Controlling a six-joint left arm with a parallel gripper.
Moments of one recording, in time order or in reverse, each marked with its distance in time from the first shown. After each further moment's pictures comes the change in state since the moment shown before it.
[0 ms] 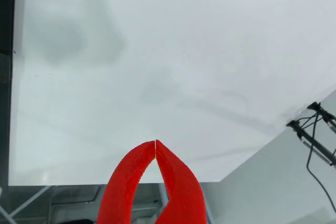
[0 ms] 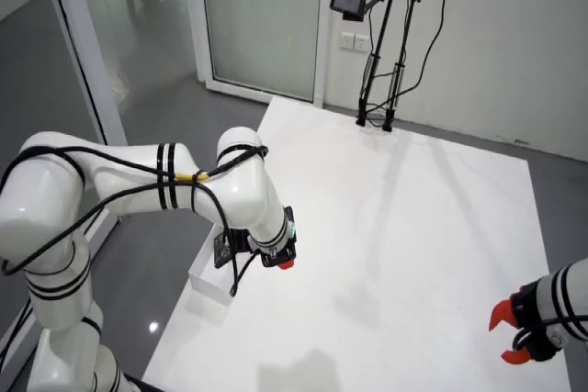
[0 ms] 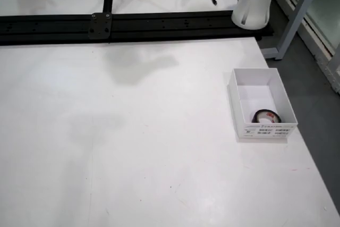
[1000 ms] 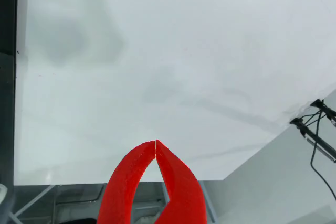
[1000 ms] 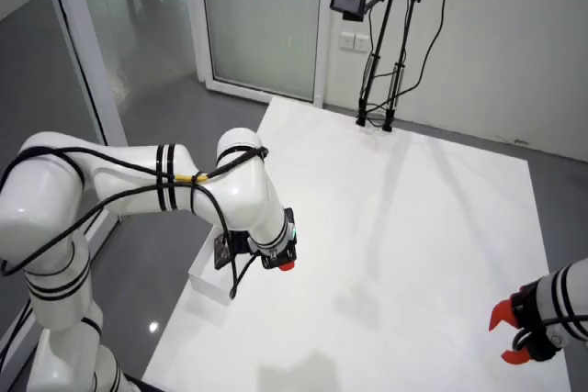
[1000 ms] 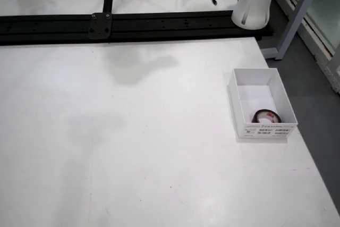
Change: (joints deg) arm -0.4 -0.1 0.0 0.1 0.0 0.0
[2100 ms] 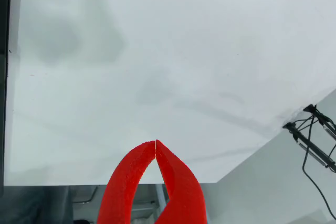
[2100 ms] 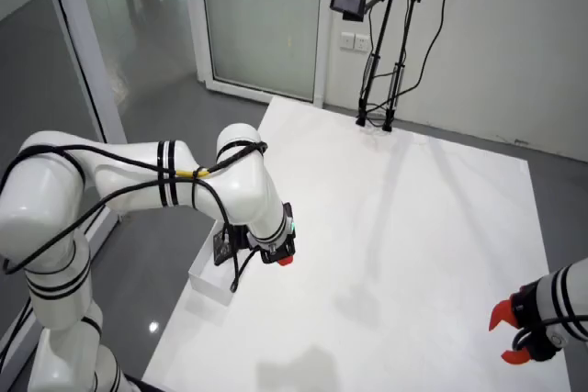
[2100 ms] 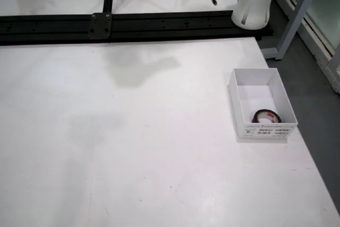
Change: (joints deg) arm 1.5 0.0 0.0 -0.1 0.0 0.0
